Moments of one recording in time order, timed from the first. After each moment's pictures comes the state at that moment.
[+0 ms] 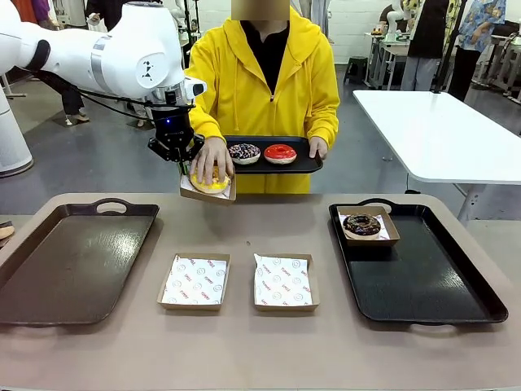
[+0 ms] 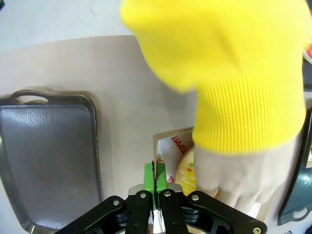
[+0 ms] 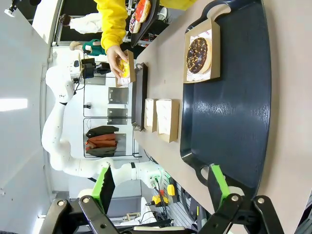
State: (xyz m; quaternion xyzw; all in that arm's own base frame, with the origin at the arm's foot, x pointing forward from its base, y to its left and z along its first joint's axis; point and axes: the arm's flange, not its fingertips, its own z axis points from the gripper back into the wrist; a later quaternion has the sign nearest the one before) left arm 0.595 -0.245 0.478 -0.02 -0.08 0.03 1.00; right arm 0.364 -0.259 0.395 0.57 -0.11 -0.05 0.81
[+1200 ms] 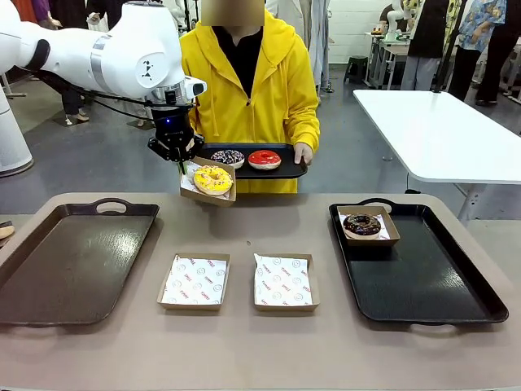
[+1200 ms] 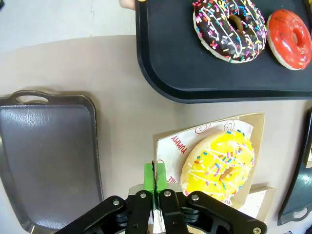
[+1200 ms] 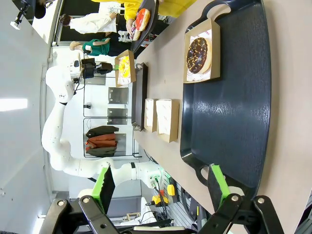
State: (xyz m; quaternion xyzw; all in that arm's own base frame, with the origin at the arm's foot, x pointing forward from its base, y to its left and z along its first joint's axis) left arm 0.595 -0.245 0.477 -0.02 -0.08 0.03 1.00; right arm 0.364 -0.259 0.395 0.57 -0.11 -0.05 0.81
